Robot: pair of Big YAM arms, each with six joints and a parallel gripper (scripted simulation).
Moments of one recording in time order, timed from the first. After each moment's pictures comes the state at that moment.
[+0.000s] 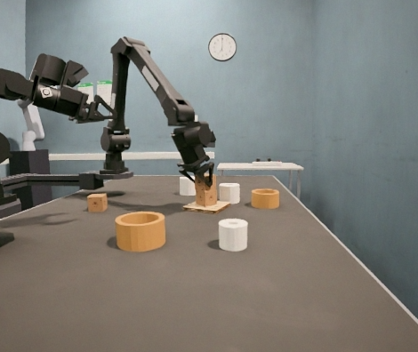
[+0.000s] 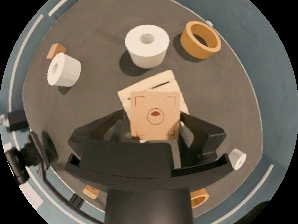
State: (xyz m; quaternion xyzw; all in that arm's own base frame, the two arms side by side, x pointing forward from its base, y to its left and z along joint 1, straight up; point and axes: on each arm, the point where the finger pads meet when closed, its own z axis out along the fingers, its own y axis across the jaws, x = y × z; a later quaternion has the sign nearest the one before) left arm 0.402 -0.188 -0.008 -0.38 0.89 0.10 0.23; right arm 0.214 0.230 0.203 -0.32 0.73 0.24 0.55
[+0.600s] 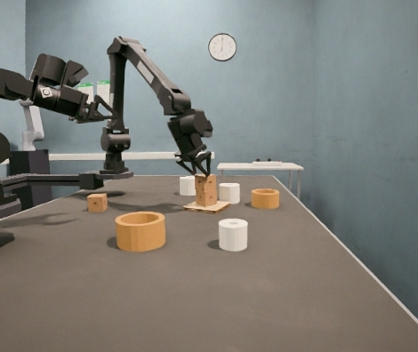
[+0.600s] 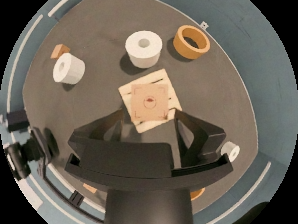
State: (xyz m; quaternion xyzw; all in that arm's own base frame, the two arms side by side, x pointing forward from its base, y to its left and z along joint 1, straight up) left arm 0.396 -0.202 0.026 -0.38 0.89 0.09 0.24; right arm 0.214 0.230 0.203 -0.32 0.73 0.24 0.55
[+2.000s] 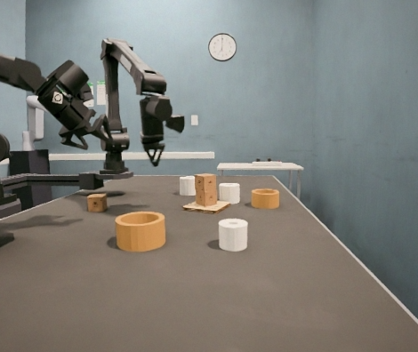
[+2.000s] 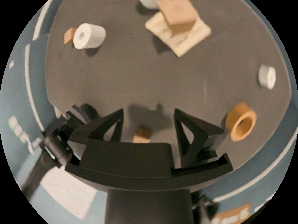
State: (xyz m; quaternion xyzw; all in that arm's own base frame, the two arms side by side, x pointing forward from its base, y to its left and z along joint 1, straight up) left arm 0.242 -0.226 0.067 -0.20 0.97 0.12 0.01; right arm 0.184 0.220 0.129 -0.58 0.70 0.18 0.37
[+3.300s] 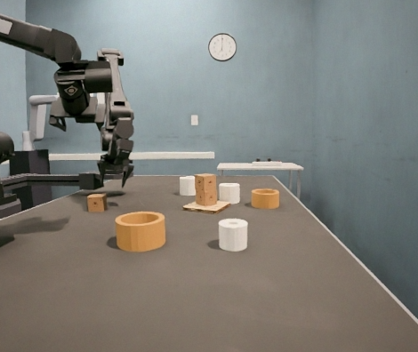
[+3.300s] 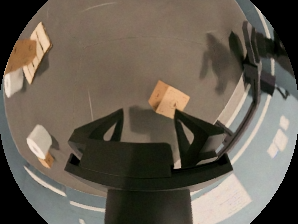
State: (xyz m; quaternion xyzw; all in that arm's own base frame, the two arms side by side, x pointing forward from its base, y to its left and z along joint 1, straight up) left arm 0.094 -0.224 -0.011 0.44 0.89 -0.13 0.01; right arm 0.145 0.210 0.174 -0.71 0.52 0.38 0.26
